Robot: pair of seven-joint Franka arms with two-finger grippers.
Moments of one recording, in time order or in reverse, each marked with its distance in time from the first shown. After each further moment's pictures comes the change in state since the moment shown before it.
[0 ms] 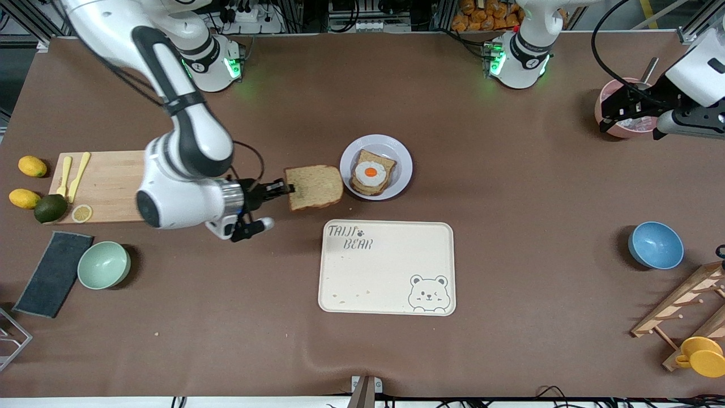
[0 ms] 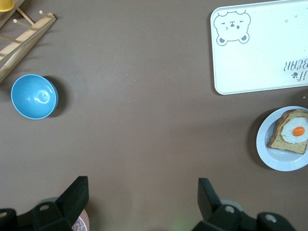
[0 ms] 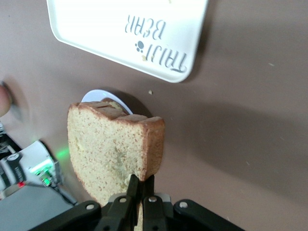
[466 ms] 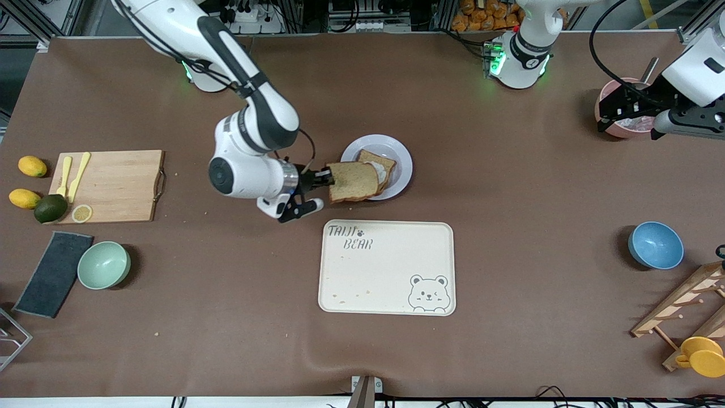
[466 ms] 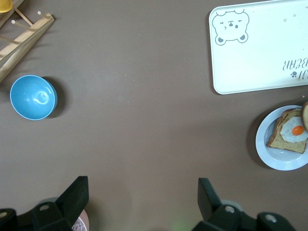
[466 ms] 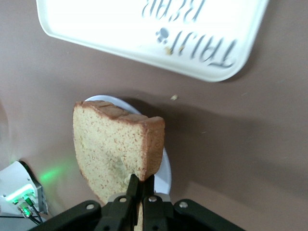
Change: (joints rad) left arm 0.000 0.000 -0.006 -0.002 0.000 0.000 0.000; right arm 0.195 0.000 0.001 -0.119 0.073 0.259 0.077
